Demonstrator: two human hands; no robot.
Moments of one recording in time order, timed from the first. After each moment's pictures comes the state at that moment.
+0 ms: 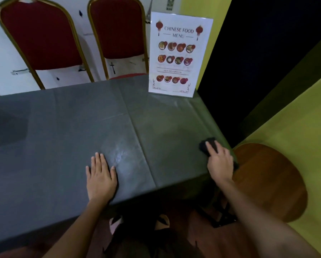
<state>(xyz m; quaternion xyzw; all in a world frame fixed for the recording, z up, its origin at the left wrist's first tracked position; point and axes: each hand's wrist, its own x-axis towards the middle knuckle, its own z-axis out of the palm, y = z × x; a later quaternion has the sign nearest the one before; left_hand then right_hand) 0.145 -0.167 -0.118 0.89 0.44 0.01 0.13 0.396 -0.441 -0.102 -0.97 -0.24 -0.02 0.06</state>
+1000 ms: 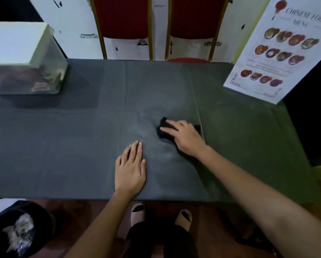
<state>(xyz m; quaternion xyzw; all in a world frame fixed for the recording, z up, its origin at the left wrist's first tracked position) 0.072 -0.104 -0.118 0.90 0.43 0.01 0.09 0.308 -0.147 -0.103 -0.73 -0.67 0.06 0.08</state>
